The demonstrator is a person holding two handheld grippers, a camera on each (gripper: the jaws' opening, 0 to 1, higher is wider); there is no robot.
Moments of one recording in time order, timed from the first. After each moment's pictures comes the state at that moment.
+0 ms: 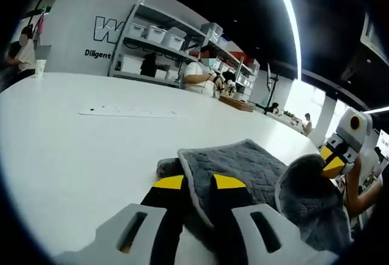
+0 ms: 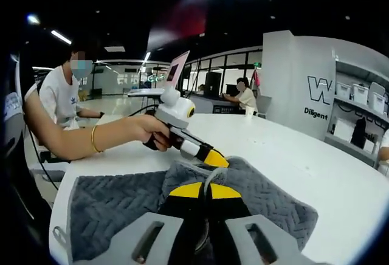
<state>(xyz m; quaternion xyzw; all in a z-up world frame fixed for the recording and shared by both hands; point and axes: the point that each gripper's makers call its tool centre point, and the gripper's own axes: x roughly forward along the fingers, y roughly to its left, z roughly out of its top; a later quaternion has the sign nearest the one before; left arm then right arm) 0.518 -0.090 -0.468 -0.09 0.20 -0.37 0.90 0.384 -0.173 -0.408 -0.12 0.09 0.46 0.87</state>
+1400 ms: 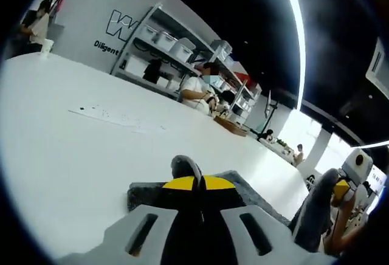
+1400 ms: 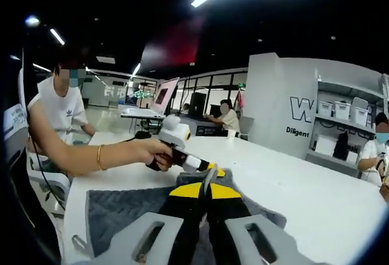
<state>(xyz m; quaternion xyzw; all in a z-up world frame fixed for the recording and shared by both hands) 0.517 -0.129 -0.420 -0.21 0.17 -0.38 0.89 0.347 -0.219 -0.350 -0.10 0.01 0.41 0.91</state>
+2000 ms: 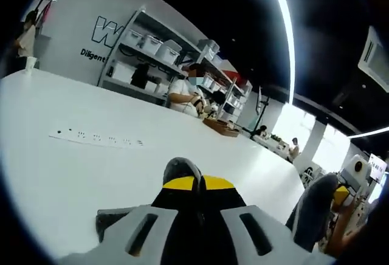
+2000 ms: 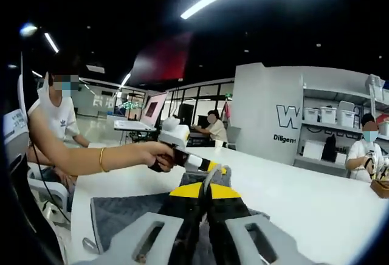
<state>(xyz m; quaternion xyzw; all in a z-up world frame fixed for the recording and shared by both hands) 0.520 -0.169 -0.372 -0.18 0.15 -0.41 0.88 0.323 -0.256 -0.322 -0.07 -0.03 0.37 0.93</state>
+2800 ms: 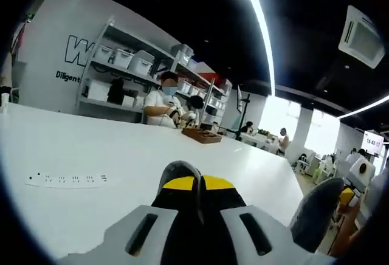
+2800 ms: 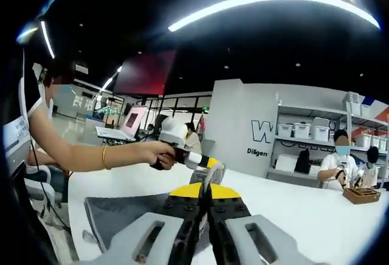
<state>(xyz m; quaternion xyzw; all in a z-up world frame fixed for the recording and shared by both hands) 0.515 -0.257 -0.305 -0.12 0.10 -0.46 0.87 0.283 -0.328 -0.288 -0.08 -0.08 0.28 0.95</state>
